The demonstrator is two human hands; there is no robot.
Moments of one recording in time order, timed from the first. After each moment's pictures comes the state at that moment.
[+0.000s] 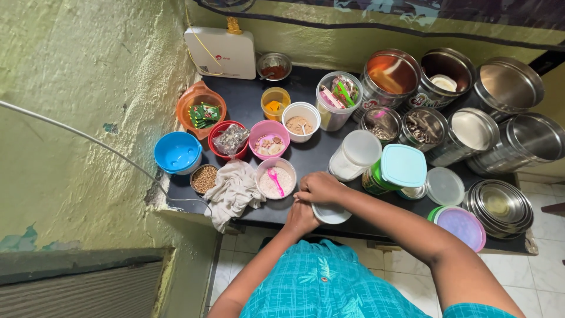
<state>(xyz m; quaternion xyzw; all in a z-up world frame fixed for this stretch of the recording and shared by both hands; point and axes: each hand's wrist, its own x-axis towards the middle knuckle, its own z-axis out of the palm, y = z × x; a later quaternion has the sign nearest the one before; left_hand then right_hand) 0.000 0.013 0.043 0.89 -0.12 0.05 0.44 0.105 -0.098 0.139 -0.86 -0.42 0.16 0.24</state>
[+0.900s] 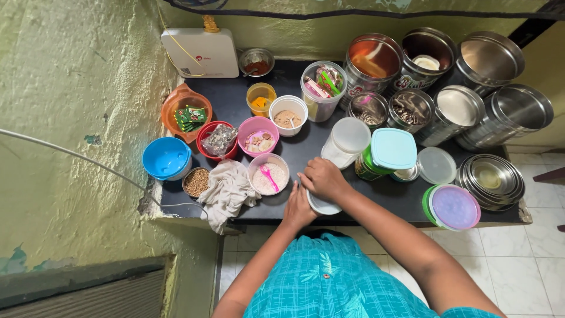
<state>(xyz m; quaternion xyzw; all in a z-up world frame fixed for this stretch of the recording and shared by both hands) 0.004 0.009 0.025 0.91 -0.13 0.05 0.40 0.073 -0.112 0.166 -0.87 -0.38 -0.15 0.27</state>
